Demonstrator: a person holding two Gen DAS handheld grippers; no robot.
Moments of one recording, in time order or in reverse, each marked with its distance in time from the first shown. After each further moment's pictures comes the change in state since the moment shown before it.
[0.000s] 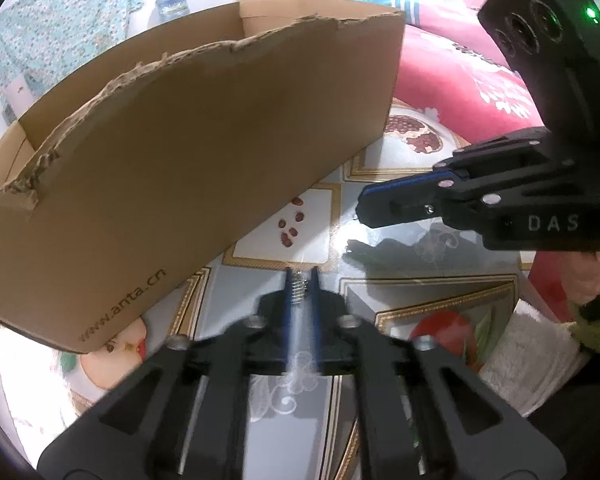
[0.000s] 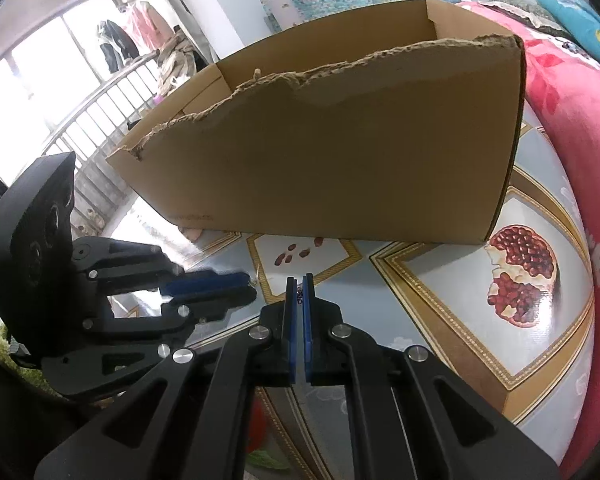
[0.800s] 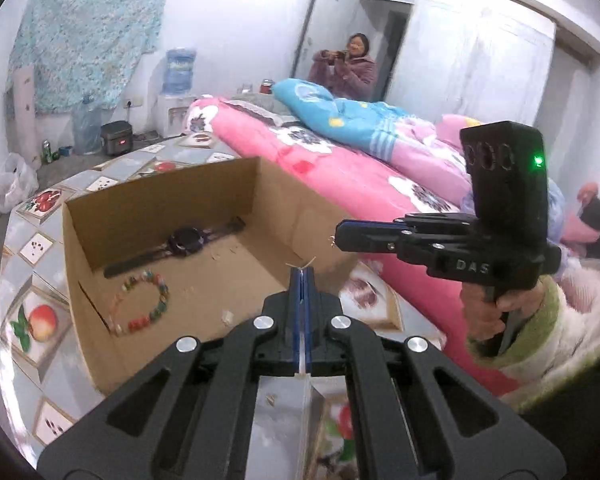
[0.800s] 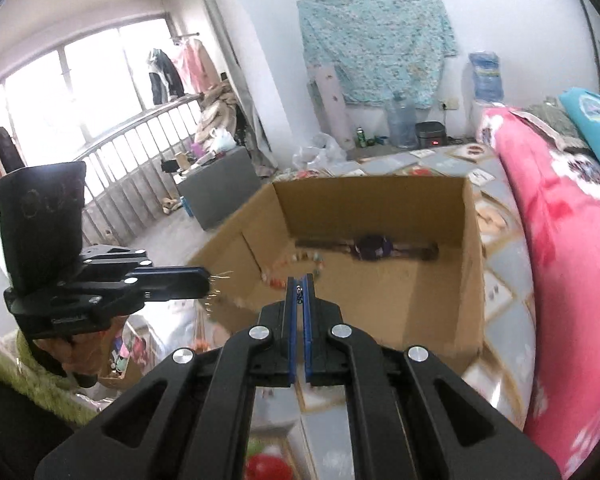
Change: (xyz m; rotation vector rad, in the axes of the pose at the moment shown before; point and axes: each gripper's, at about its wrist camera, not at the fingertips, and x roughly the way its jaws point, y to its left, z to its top) left arm -0.121 0.070 0.061 -0.194 -0.316 -0.196; right arm -0.075 0.046 0.097 -0.171 -0.226 0.052
